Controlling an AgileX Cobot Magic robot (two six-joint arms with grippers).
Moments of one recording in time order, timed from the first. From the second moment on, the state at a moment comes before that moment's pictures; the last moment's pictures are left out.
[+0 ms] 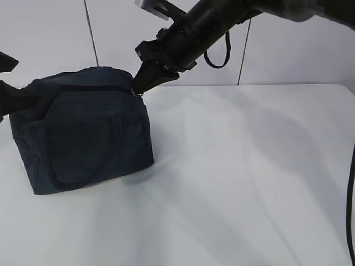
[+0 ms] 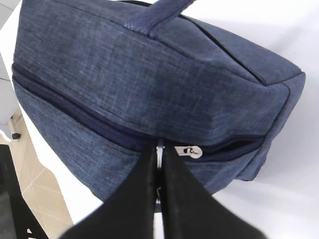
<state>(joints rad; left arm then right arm) -0.17 1.24 -0.81 -0.73 0.37 1.42 0.39 2.24 -2.10 0.77 1.23 -0.55</state>
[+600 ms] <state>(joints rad) -0.40 1.22 -0.81 -0.60 0.45 1.46 0.39 2.24 -2.10 0.81 1.23 -0.53</state>
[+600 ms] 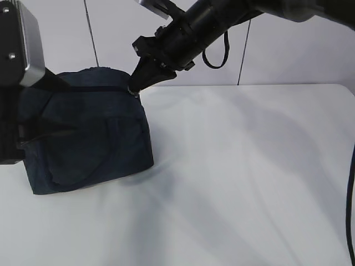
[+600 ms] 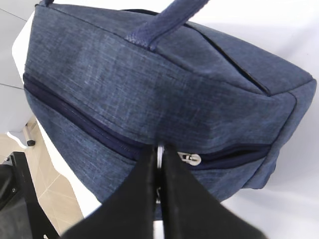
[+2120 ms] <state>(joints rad) -0.40 1.43 -0.81 -0.46 0.18 1.47 0.36 2.14 -2.00 0.88 1.19 -0.55</state>
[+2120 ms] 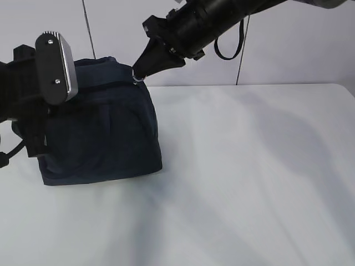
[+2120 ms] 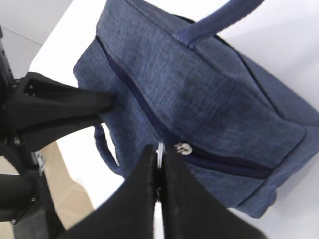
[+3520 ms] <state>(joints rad) -0.40 1.44 -0.81 -0.51 0.18 1.47 0.23 1.96 -1.45 1.26 1.08 -0.87</state>
